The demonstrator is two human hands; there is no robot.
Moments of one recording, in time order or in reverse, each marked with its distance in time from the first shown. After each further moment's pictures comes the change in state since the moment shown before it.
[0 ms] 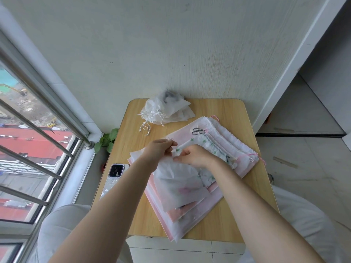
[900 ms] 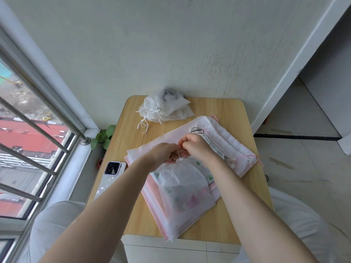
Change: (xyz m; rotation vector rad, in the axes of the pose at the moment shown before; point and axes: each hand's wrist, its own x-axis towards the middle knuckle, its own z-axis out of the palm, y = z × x) left_hand 0.005 -0.005 0.011 0.237 -0.284 -0.063; right_hand 0.006 -0.007 -0.005 0.348 0.213 -0.054
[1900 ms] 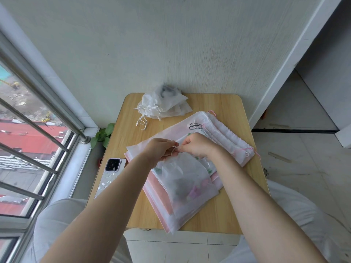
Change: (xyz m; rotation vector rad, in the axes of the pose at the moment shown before) left_hand -0.009 -0.001 0.003 -0.227 0.213 -0.057; right_hand -0.010 -0.006 -0.012 -0.355 -0.153 0.099
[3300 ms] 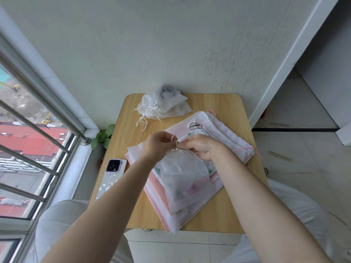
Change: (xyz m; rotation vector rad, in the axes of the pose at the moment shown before) left_hand -0.006 0.003 0.001 0.205 0.191 0.329; right_hand 0.019 0.017 -0.001 0.662 -0.184 0.113
